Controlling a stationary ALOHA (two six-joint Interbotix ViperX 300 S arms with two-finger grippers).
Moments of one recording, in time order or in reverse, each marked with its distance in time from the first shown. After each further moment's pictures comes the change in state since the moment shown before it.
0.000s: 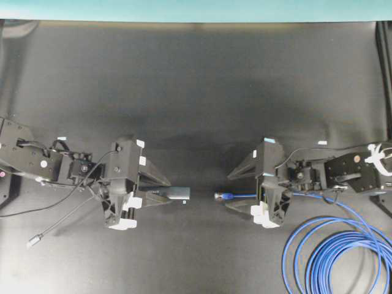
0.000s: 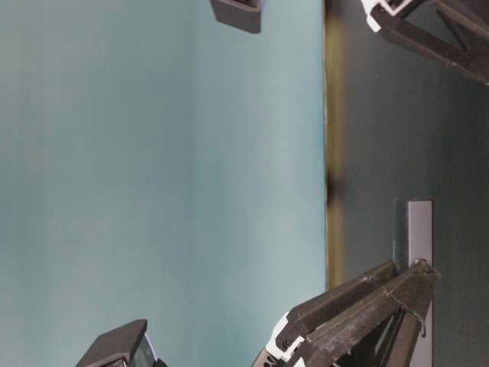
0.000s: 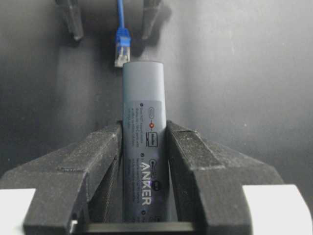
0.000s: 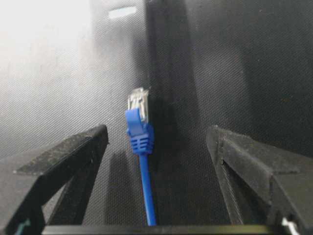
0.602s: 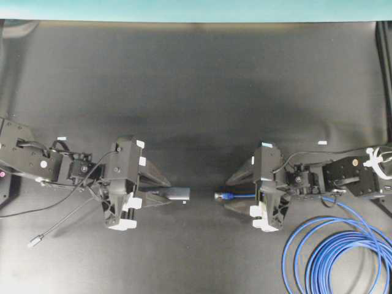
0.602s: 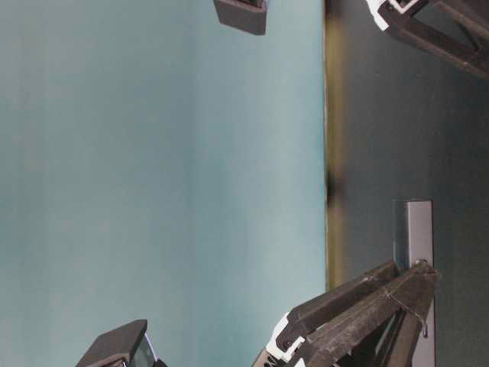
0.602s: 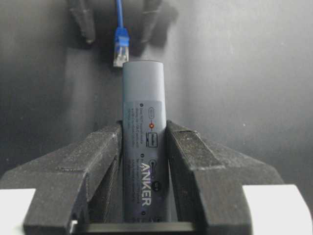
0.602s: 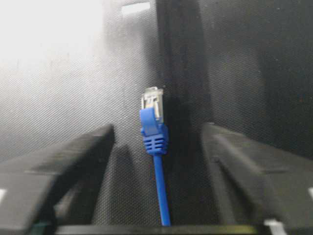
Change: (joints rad) left arm 0.000 0.000 0.002 0.000 0.000 -0.002; right arm 0.021 0.006 -0.014 0.006 0.106 0.000
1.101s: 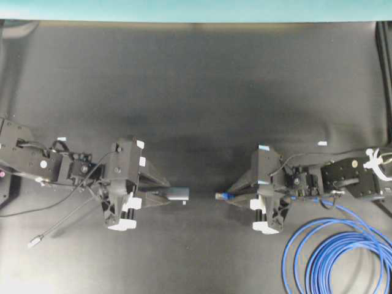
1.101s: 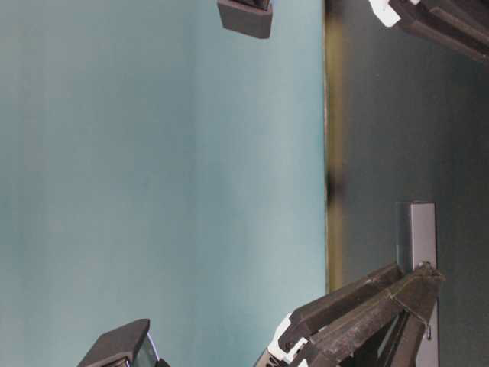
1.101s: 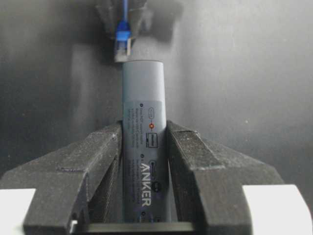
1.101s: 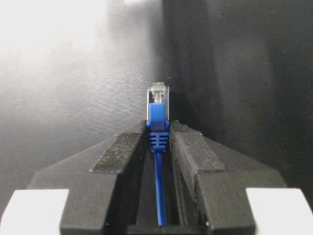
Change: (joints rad) left arm 0.000 0.000 0.000 -0.002 0.012 -0.005; right arm 0.028 -0.009 -0.009 -0.002 0.054 -0.011
